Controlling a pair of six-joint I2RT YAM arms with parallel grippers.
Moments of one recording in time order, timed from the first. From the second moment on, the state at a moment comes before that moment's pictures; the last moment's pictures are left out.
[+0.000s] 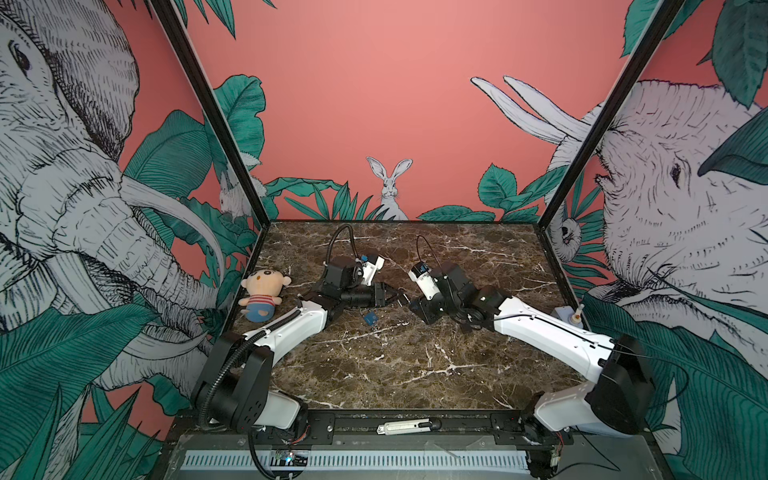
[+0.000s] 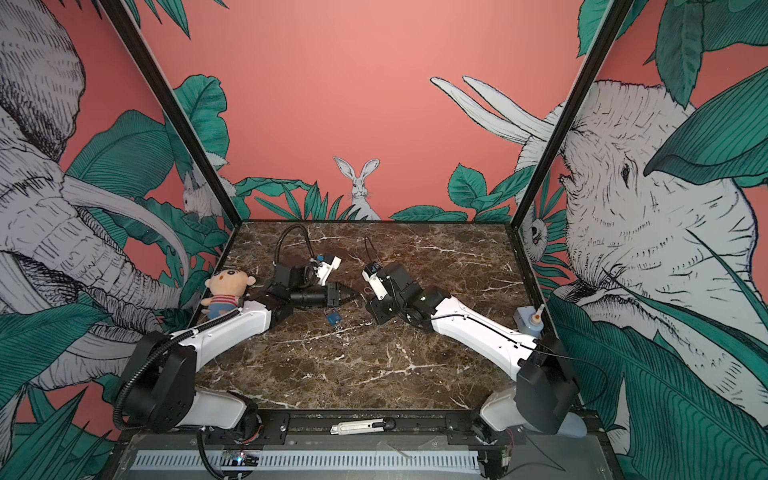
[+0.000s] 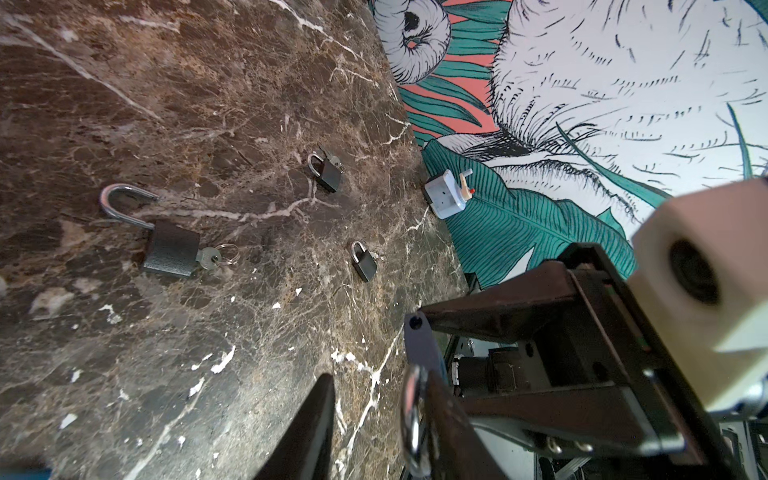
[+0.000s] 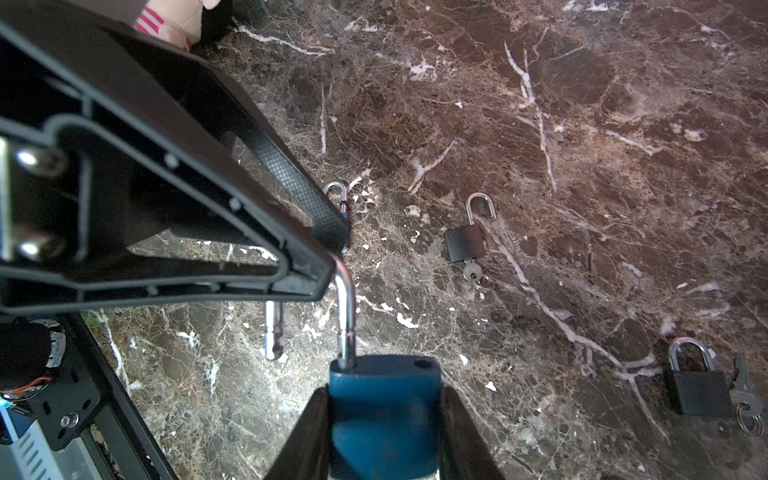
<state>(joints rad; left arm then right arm) -0.47 1.42 0.81 0.06 0.80 -0.60 0.80 1.43 1.11 -0.49 -0.10 0.16</state>
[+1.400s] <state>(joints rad) -0.48 1.45 0.81 0.14 0.86 -0.65 0.80 1.41 1.11 -0.49 -0.10 0.16</state>
